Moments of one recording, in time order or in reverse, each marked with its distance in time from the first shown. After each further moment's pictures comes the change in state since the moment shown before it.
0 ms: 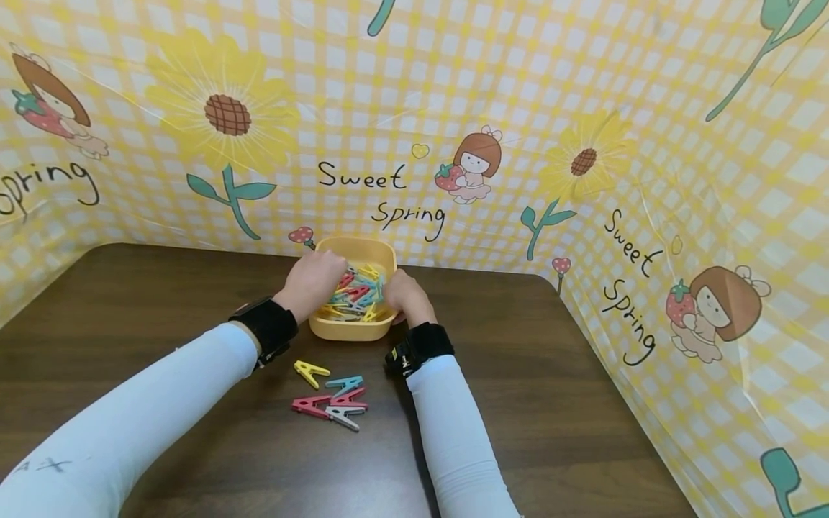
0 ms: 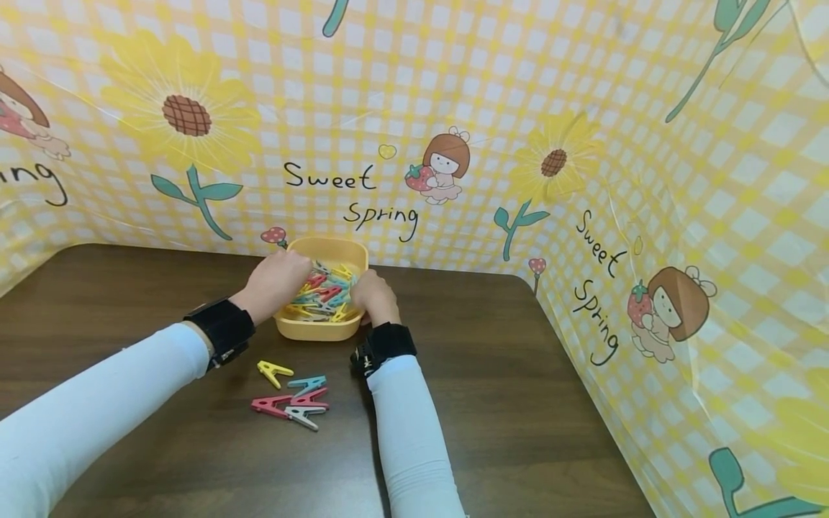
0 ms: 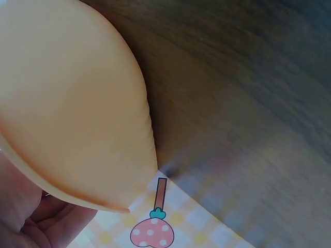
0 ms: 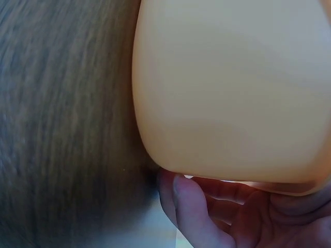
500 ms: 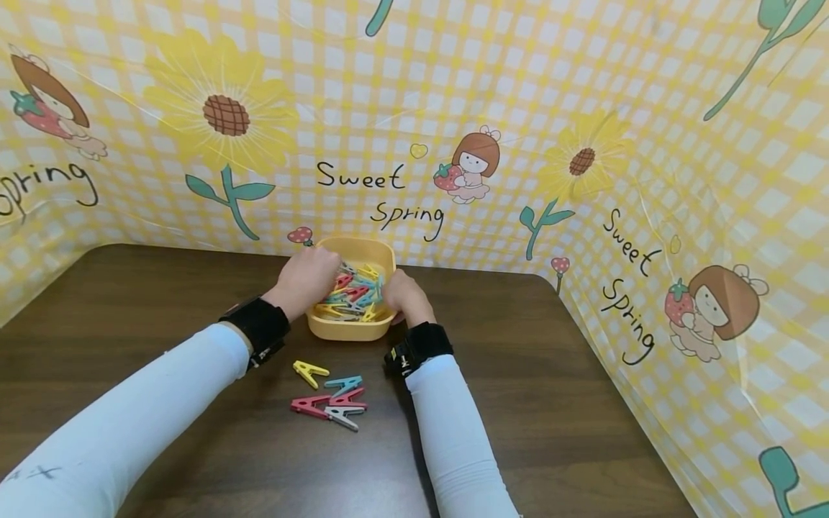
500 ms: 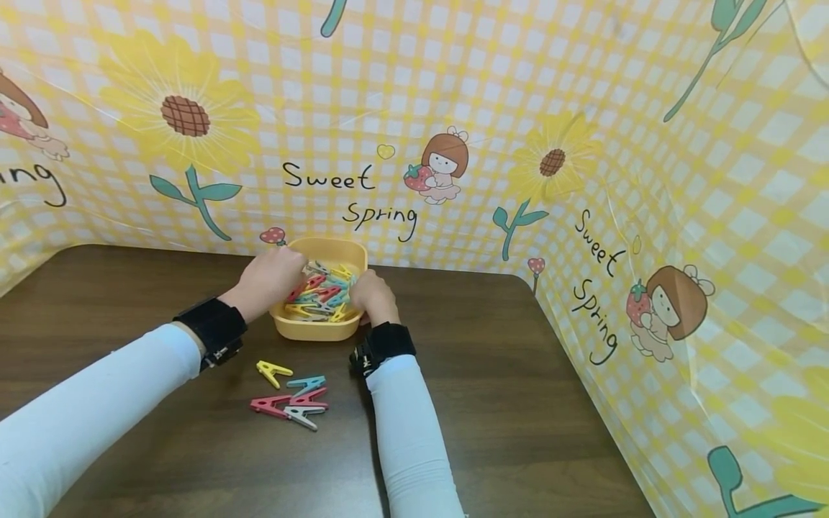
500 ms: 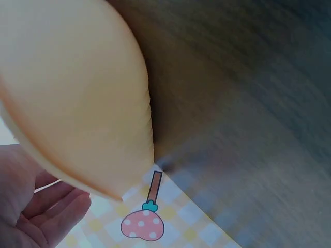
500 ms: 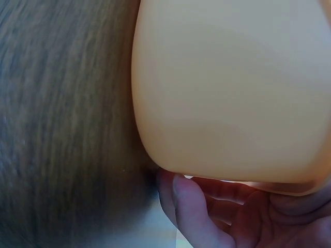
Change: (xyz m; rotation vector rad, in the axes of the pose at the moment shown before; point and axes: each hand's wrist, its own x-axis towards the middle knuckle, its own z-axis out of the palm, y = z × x) left_hand 0.002 -0.006 -0.005 -0.088 -0.032 -0.065; right_hand -0.006 -0.004 -0.002 0.022 -0.010 0.020
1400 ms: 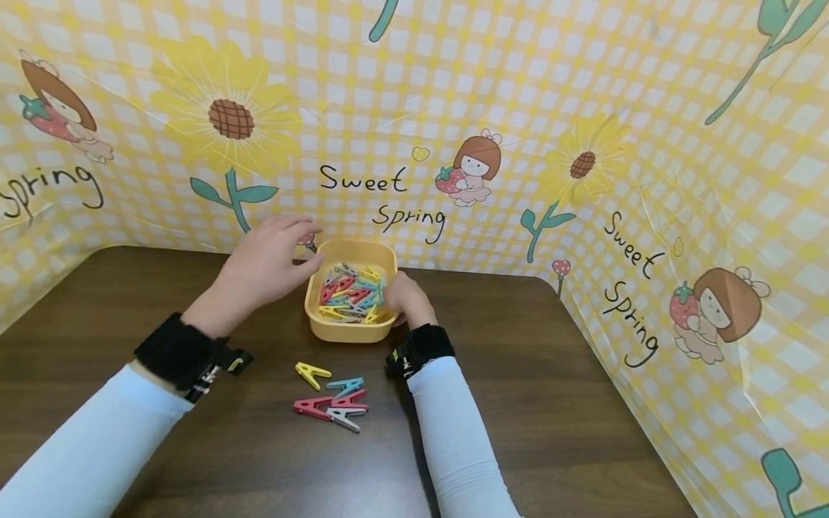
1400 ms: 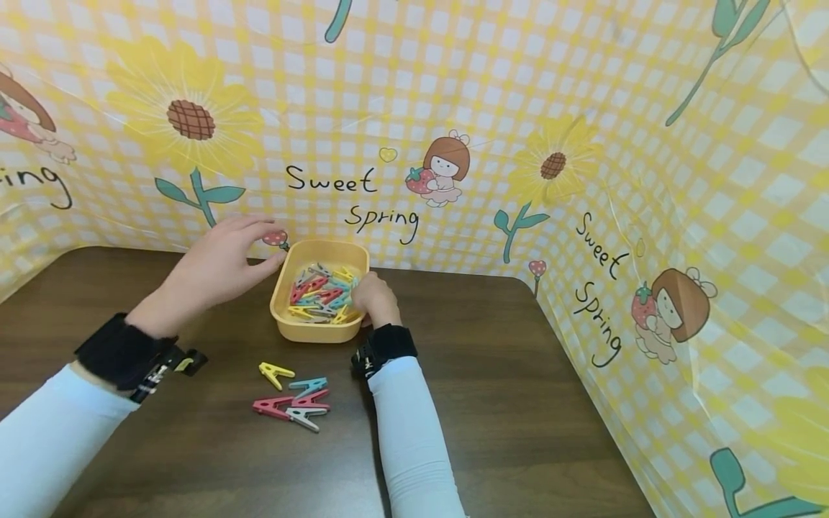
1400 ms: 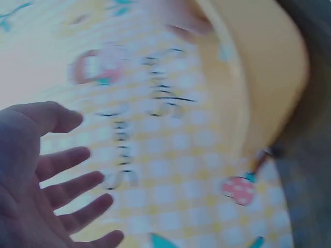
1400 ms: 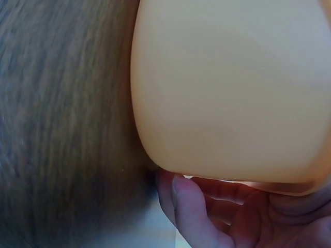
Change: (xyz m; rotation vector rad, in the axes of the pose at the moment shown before) left_hand -0.063 -0.011 -0.090 -0.227 0.224 0.000; right_hand -0.002 -0.002 -0.002 -0.010 -0.005 0.011
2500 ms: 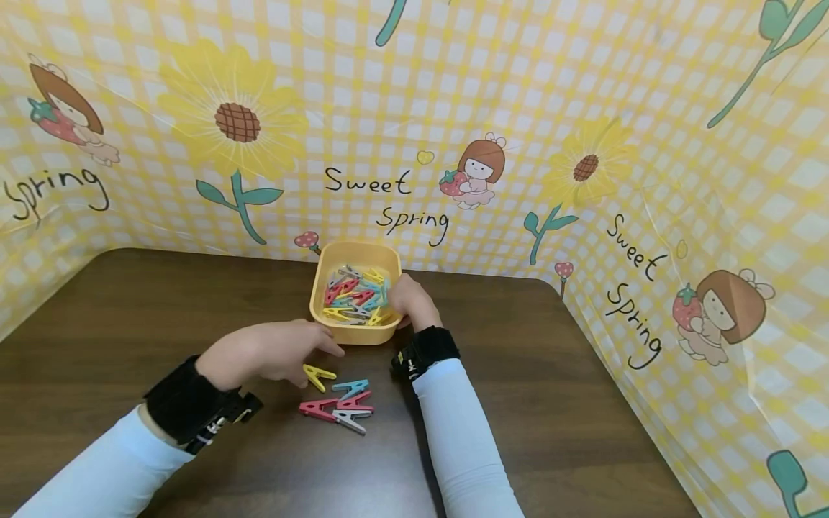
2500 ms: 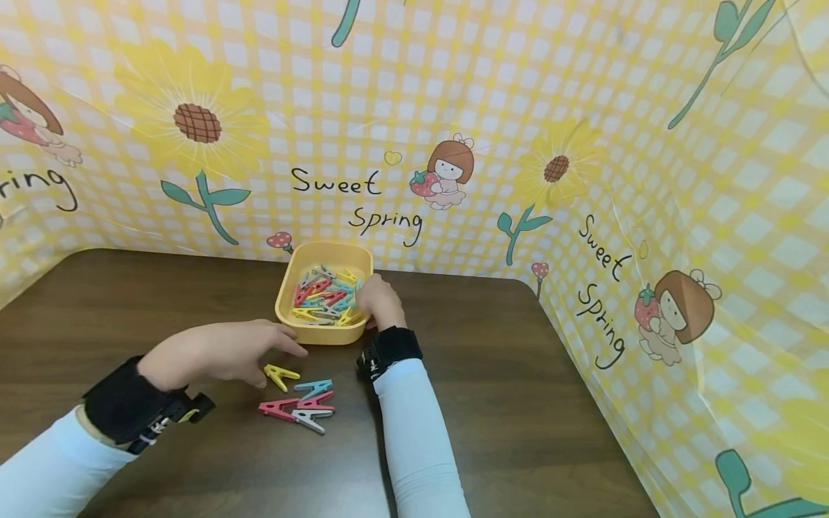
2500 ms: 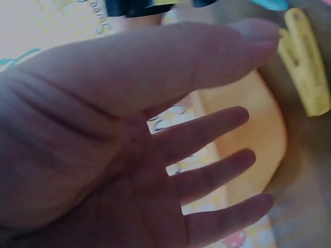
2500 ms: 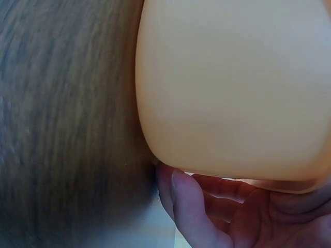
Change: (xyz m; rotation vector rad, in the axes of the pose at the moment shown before) left_hand -0.056 0.031 0.019 -0.091 -0.862 0.104; right_hand 0.038 0.017 0.007 0.002 0.007 -0.018
